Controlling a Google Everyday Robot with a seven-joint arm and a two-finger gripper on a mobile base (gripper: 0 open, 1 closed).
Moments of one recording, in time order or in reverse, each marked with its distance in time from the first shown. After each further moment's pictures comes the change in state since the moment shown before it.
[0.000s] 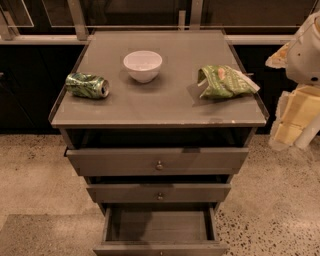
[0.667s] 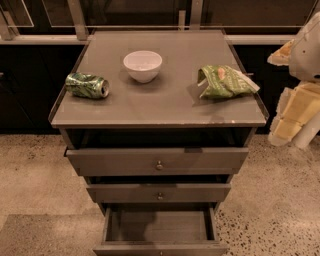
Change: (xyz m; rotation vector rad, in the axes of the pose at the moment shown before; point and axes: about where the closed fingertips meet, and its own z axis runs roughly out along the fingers) arm 0.002 -0.009 0.001 0.016 -0.046 0.017
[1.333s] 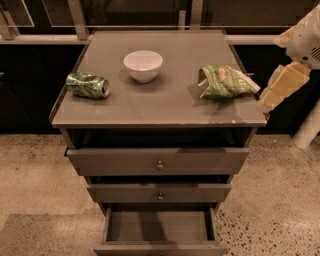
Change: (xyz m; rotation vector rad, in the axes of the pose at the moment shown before) arm 0.009 -0.090 0.026 0.137 -0.140 0.126
